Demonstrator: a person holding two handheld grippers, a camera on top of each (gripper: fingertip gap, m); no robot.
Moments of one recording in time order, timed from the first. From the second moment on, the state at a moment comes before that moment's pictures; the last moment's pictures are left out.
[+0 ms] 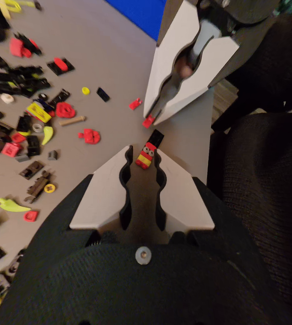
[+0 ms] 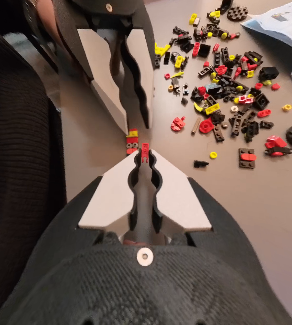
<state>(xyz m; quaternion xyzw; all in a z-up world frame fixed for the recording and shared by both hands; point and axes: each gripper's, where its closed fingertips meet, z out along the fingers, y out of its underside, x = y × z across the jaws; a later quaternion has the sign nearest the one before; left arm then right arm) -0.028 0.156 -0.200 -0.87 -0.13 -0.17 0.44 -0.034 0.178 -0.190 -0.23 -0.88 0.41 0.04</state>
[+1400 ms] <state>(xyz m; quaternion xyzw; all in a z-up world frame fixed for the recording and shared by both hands) -0.001 0.159 -0.150 -0.82 0.01 -0.14 0.56 -0.002 0.158 -0.150 -0.31 -0.73 0.54 -0.28</state>
